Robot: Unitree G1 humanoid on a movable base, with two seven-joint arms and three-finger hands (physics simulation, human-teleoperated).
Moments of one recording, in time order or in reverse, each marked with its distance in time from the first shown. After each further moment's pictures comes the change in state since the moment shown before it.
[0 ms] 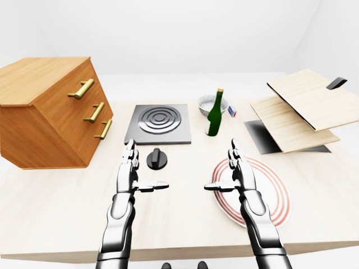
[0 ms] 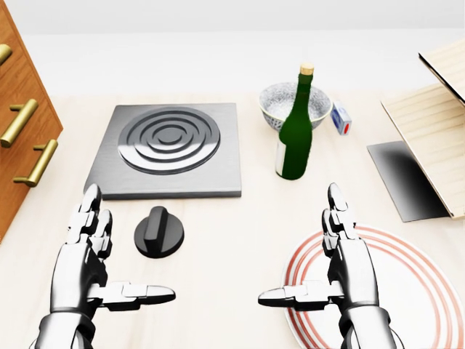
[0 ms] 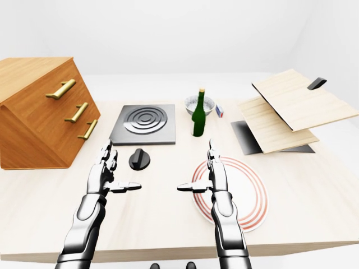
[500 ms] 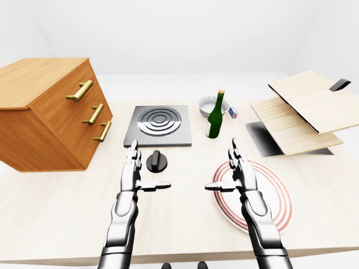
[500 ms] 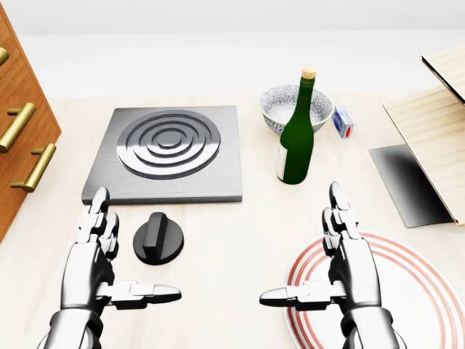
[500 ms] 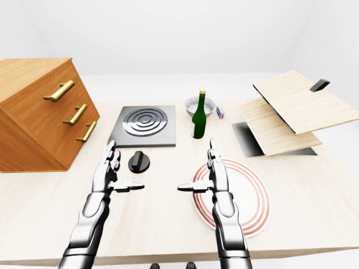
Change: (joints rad) left arm -0.037 -0.001 -0.010 0.092 0.017 -0.031 0.012; right arm 0.006 -0.001 -0.007 -0.012 0.025 -0.007 0.016
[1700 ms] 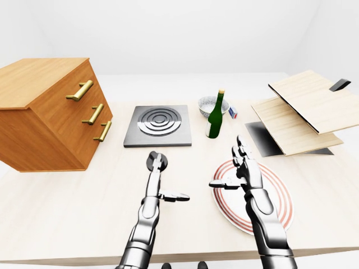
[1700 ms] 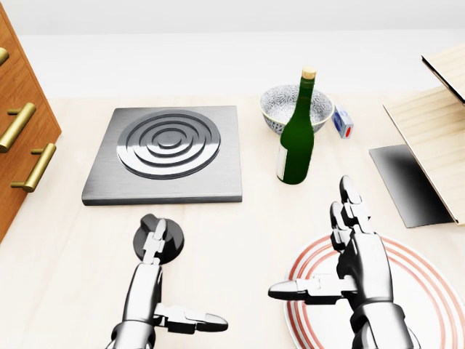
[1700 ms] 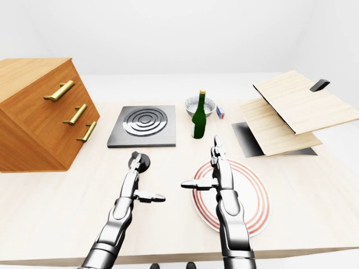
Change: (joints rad) left arm -0.059 -0.091 -0.125 0.321 0.206 -0.071 0.101; right arm -0.003 -0.011 -0.034 -0.060 0.048 0.054 0.016
